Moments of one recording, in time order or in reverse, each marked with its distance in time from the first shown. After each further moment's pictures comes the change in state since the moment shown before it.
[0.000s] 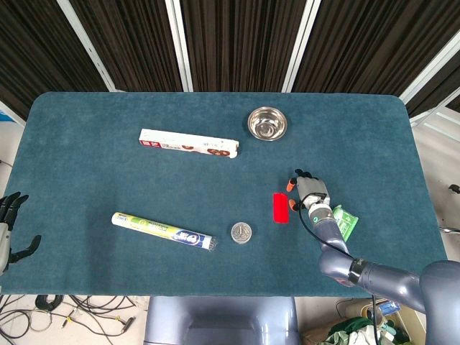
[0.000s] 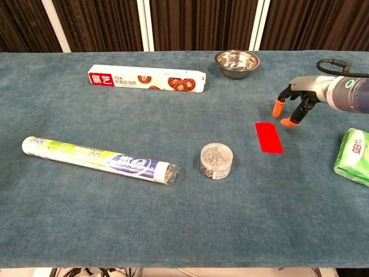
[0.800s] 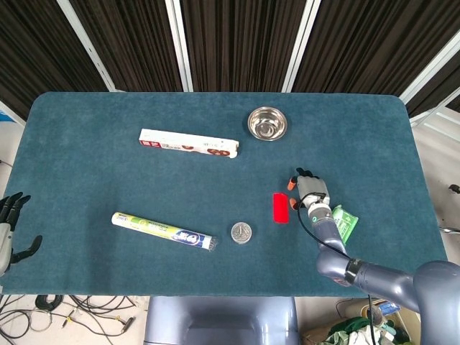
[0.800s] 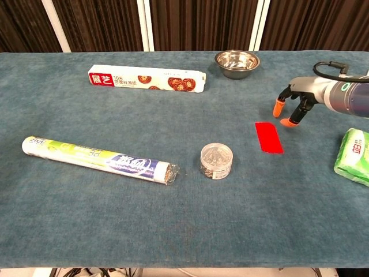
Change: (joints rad) left arm -0.001 0.001 0.006 -0.001 0.011 0.002 0.018; right arm 0.000 -0.032 -0.004 0.037 0.004 0.027 -0.024
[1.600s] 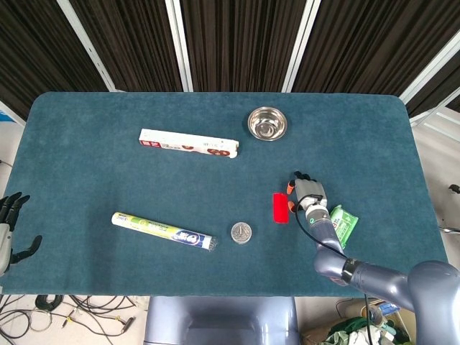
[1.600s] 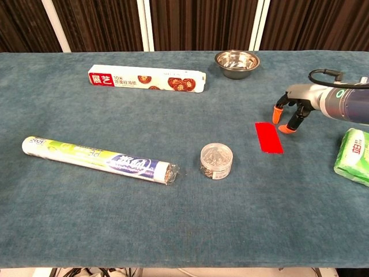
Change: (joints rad) left arm 0.003 -0.002 -0.003 -0.005 -0.003 0.007 0.001; right arm 0.006 -0.032 -0.002 0.035 0.018 -0.036 -0.015
